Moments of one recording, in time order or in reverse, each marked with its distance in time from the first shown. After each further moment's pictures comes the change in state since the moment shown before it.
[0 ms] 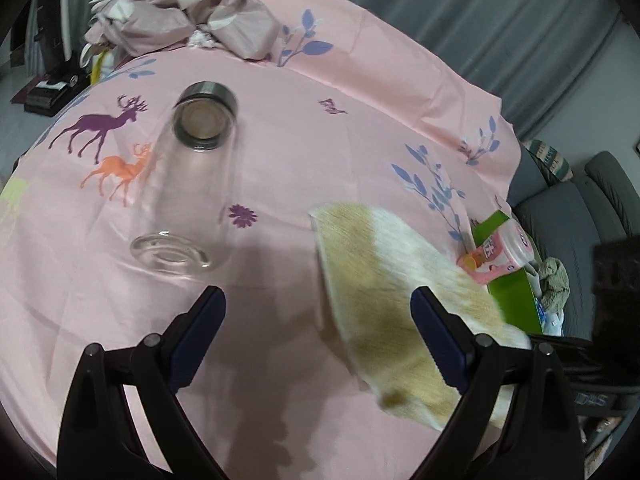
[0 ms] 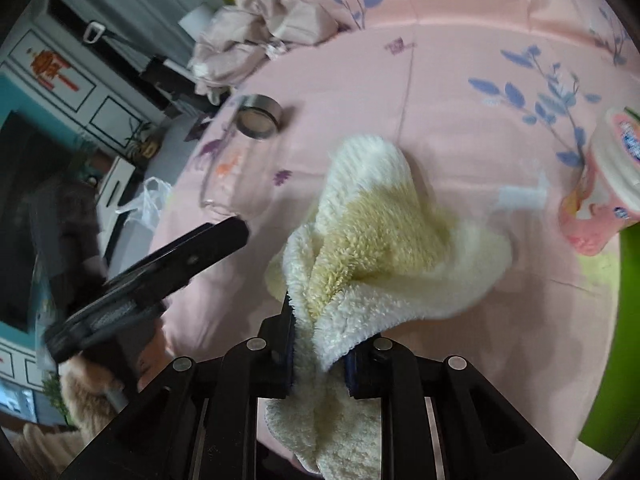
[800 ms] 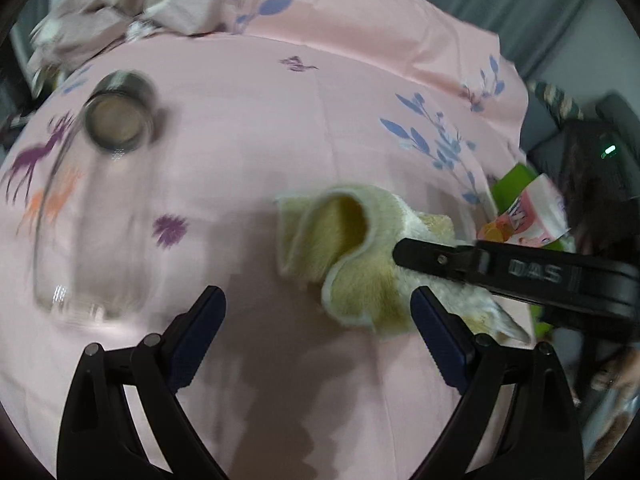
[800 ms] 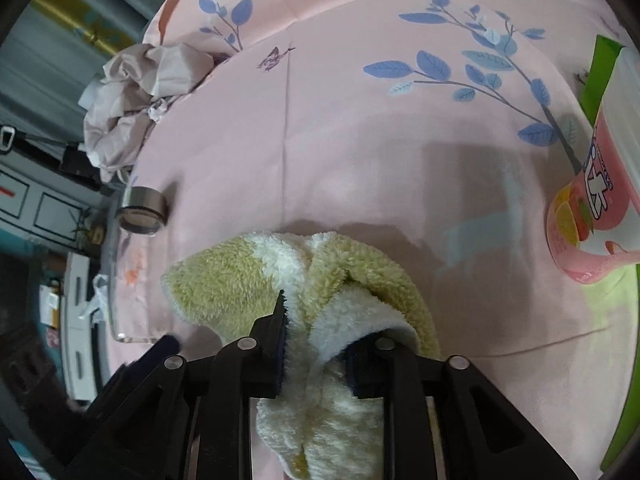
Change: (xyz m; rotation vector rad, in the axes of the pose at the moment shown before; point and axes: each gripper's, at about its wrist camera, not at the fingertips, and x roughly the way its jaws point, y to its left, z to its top) left arm 0.080 -0.046 0.015 0.197 0.135 0.059; right arm 0.060 -0.081 0.060 0.358 -0.054 -0.114
